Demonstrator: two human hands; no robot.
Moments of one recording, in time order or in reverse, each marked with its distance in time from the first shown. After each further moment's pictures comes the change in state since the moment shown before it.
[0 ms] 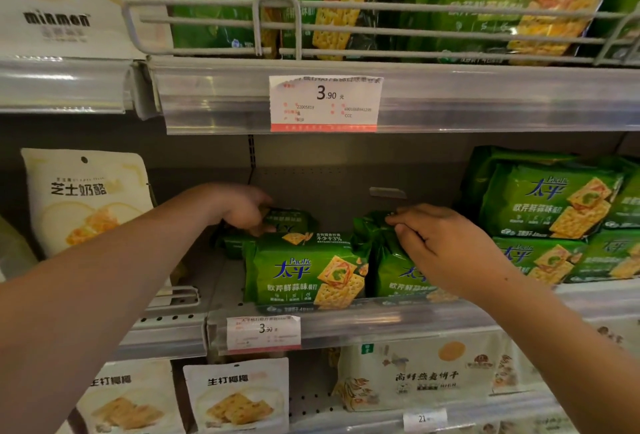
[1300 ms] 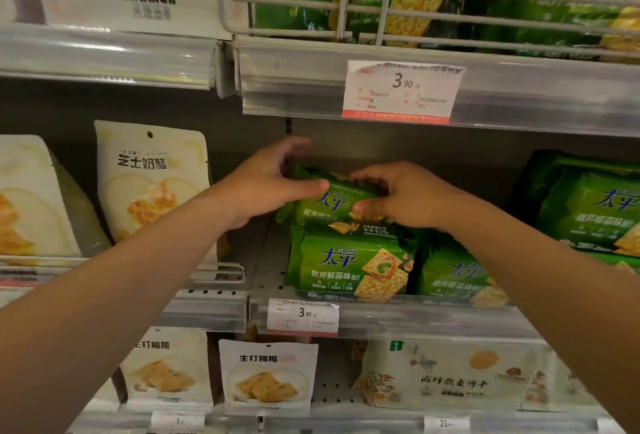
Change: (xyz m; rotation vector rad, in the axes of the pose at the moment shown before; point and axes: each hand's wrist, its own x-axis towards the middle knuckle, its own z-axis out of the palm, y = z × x) left_hand -0.054 -0.017 0.020 -0.949 0.537 0.436; right_hand 0.099 -0.055 0.019 0.398 -0.414 0.061
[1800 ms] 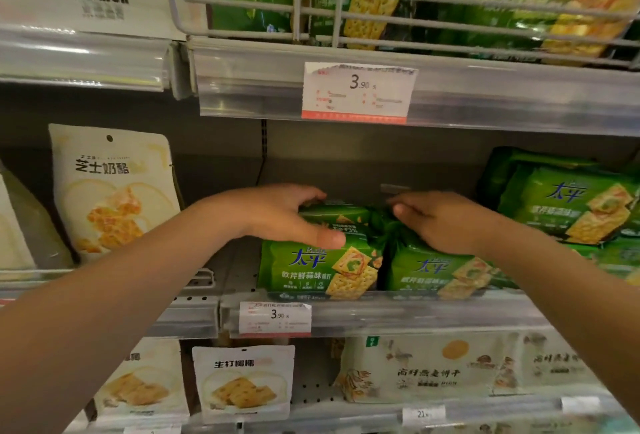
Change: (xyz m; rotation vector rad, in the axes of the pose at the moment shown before) left_hand 0.002 0.024 0.033 0.549 -0.544 -0.166; right_hand -0.060 0.046 -0.027 -0.404 0.007 0.119
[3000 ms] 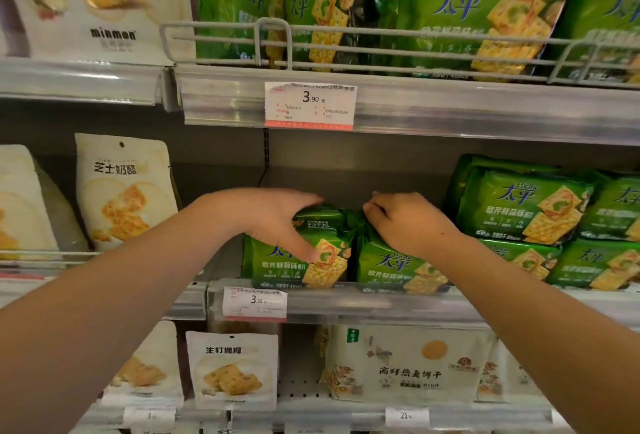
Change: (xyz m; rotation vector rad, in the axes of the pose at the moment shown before) left_hand -0.012 0.044 0.010 0.264 -0.025 -0.053; right_hand -0.006 0.003 0.013 0.012 0.235 -0.094
